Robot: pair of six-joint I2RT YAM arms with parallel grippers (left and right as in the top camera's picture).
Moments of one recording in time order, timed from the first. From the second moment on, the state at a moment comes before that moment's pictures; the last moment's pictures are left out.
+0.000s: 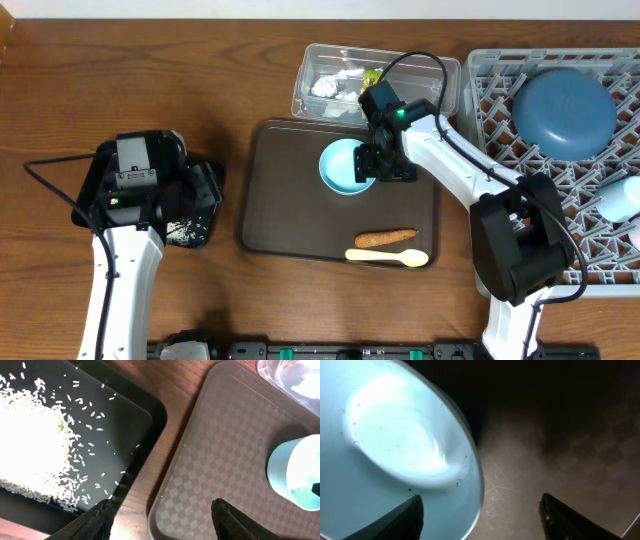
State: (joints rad) left arm 0.12 1.20 0.93 -0.82 0.17 -0.30; right arm 0.48 2.03 1.49 -0.92 -0.08 0.45
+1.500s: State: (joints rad) left arm 0.12 1.20 0.93 -0.83 0.17 -0.30; right arm 0.22 1.50 1.47 -0.90 0.48 0.32
